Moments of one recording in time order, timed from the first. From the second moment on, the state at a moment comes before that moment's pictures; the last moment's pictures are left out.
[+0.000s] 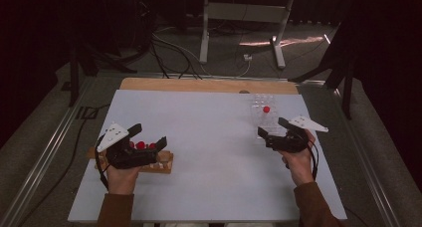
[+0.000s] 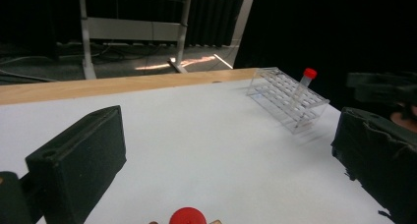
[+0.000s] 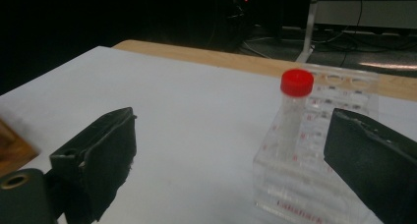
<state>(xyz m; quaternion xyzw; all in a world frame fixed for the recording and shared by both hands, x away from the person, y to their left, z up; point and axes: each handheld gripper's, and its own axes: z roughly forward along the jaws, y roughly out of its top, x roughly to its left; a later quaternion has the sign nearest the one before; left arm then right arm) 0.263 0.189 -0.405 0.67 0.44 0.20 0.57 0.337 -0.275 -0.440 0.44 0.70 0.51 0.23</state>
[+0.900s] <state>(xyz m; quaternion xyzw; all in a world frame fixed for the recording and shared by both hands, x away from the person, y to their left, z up) 0.261 0.193 -0.401 0.66 0.43 0.19 0.59 0.403 -0.262 -0.476 0.50 0.70 0.42 0.29</state>
